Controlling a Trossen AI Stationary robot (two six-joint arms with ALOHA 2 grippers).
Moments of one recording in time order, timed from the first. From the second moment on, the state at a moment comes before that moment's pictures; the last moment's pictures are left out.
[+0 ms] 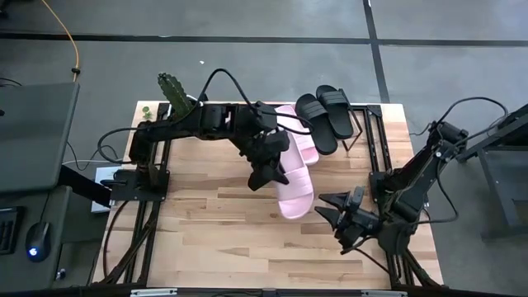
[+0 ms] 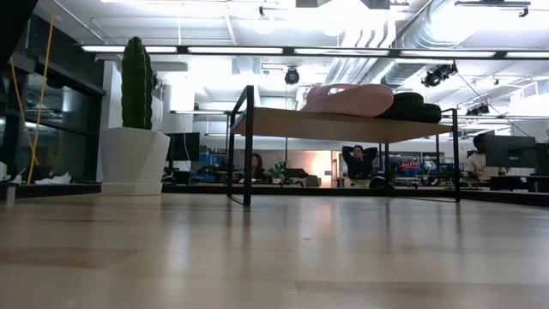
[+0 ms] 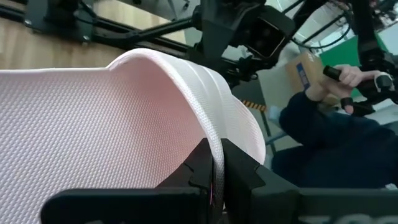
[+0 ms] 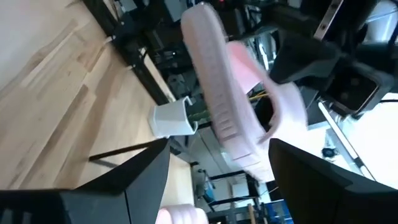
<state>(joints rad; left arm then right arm) 0.12 1.90 2.25 -1.00 0.51 -0.33 0.91 1.28 0.99 -0.02 1.29 -0.90</state>
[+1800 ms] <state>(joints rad) 0.12 1.90 2.25 -0.99 0.52 -0.34 0.81 1.36 0.99 0.26 1.22 -1.12</state>
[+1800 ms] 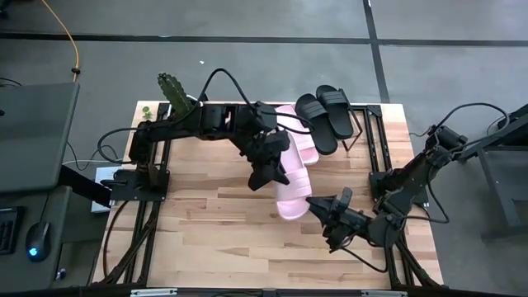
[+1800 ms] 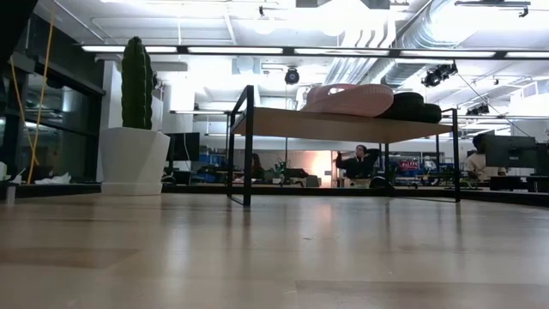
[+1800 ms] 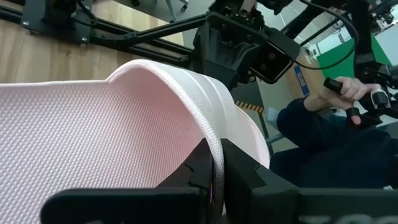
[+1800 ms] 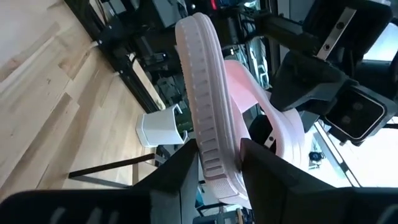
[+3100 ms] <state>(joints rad) 0.12 1.90 2.25 -0.98 0.40 -0.16 0.79 1.36 0.99 0.25 1.17 -1.04</state>
